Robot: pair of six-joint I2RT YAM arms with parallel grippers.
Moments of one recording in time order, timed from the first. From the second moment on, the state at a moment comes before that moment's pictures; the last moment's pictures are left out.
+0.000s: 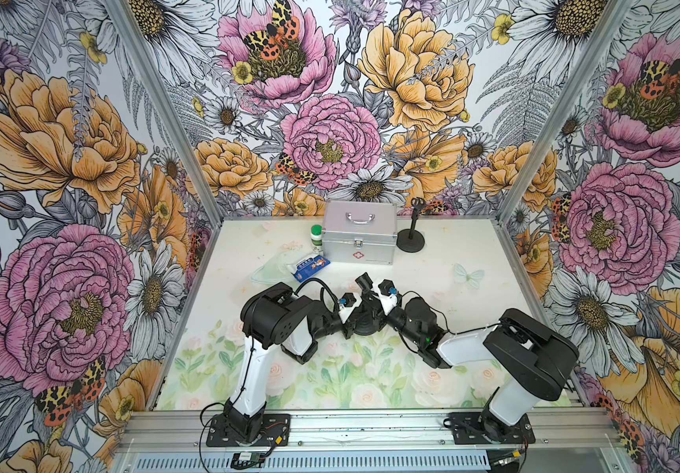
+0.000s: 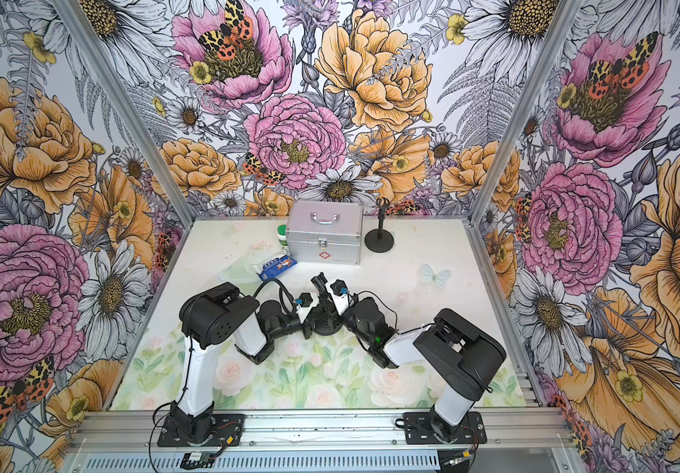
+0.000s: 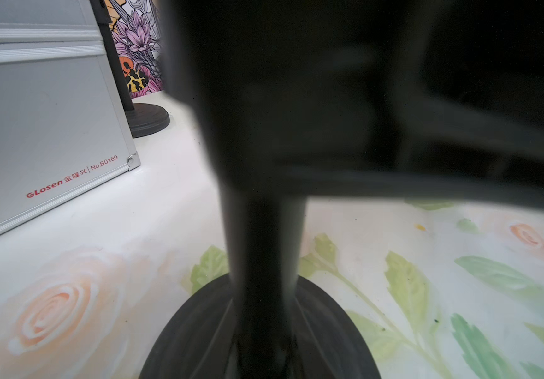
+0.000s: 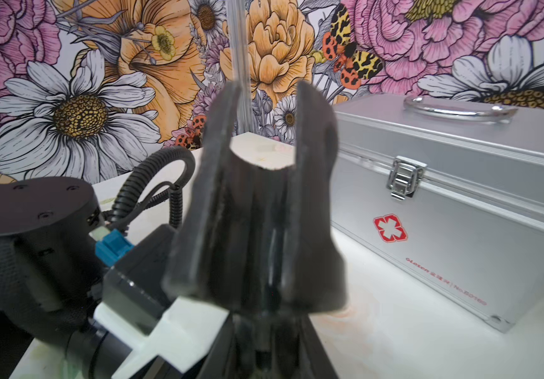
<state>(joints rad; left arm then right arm) -0.59 2.15 0.53 1.42 0.55 0.05 0.77 1.68 0.49 1.05 0.01 0.07</state>
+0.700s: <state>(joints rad) -0.59 2.15 0.53 1.42 0.55 0.05 0.46 1.72 0.82 0.47 -0.90 -0.33</state>
